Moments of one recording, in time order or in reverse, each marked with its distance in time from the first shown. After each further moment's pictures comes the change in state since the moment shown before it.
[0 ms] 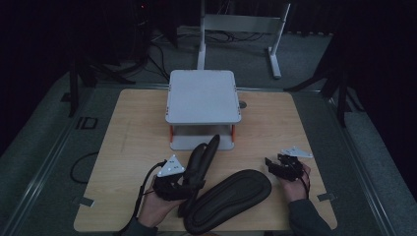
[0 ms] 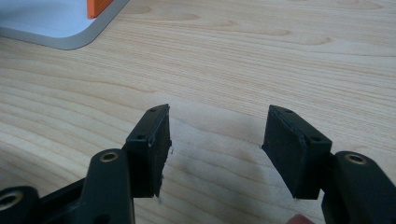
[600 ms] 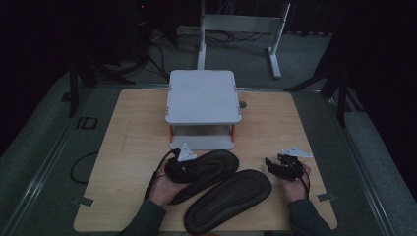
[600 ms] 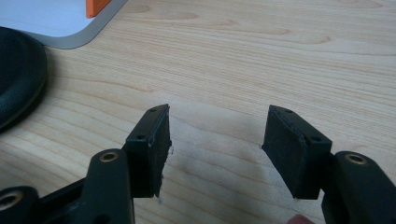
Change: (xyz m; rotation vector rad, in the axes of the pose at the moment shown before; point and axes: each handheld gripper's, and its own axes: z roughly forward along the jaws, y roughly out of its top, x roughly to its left) left arm 0.045 0.005 0.065 0.186 0.178 0.083; right arm 0.000 0.000 0.000 0.003 0.001 0.000
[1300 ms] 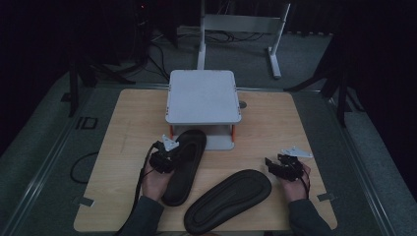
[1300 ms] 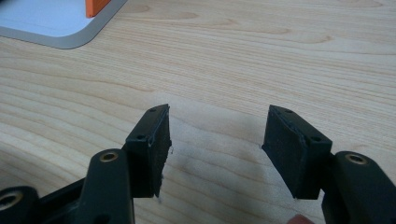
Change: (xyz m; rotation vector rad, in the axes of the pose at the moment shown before) left arm 0.041 -0.016 -0.022 -0.017 0.307 -0.221; right arm 0.000 0.000 0.000 0.001 0.001 0.000
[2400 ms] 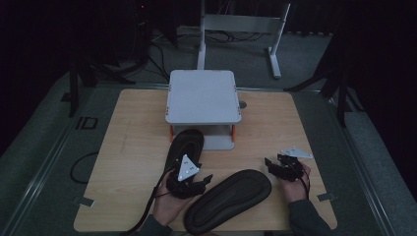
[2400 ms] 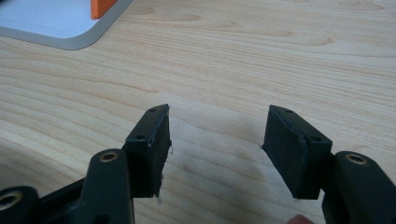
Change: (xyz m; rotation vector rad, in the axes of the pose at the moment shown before) left arm -0.084 -0.011 -0.048 -0.157 -0.305 0.166; right arm 0.002 0.000 -0.002 -0.008 0.003 -0.006
